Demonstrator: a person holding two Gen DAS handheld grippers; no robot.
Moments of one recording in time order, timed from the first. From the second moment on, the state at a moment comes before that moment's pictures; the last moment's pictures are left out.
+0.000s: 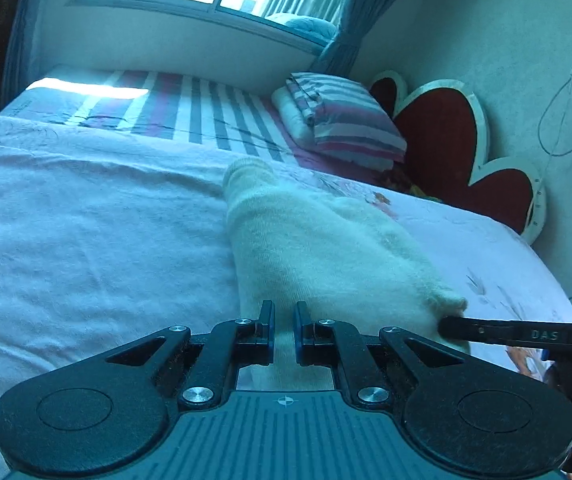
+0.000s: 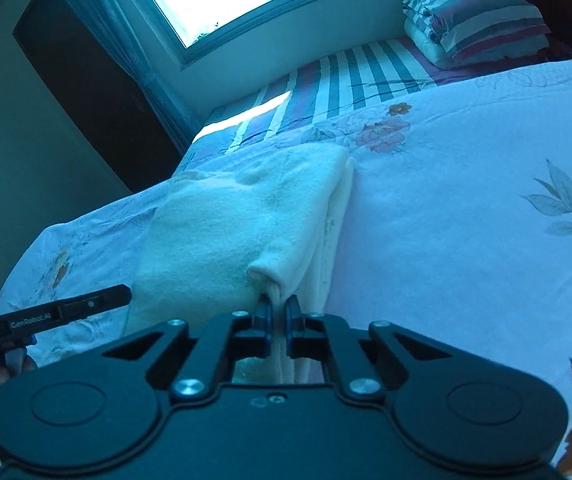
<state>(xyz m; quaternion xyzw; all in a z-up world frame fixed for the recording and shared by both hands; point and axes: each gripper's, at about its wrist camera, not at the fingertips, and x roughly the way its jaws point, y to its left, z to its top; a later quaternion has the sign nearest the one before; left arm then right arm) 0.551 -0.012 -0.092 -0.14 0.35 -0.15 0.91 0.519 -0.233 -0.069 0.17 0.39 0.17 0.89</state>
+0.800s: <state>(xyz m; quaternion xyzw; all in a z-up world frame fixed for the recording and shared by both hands) 0.571 -0.033 -0.069 -0.04 0.34 -0.08 0.94 0.533 -0.212 -0.052 0.07 0.33 0.15 0.93</state>
